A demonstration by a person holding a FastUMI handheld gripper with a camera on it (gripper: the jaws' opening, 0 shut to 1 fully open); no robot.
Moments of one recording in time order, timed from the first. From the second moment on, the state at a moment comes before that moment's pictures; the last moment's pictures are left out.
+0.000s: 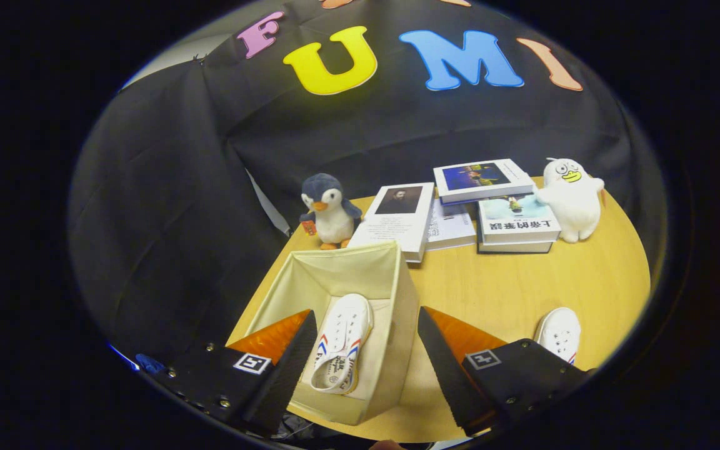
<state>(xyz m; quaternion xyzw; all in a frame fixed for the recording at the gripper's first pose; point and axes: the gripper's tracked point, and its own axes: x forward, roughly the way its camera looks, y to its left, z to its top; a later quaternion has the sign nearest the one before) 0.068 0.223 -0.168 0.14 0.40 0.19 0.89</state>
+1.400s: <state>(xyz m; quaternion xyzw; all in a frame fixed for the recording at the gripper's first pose) 0.011 -0.044 -0.317 0.14 0.51 -0.01 0.85</state>
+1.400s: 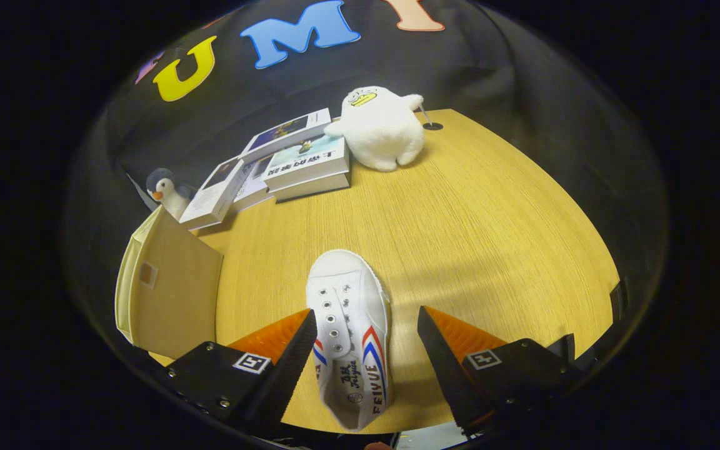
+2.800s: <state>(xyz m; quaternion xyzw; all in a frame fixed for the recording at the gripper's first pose) -0.012 -0.017 -0.331 0.21 0.59 0.00 0.78</state>
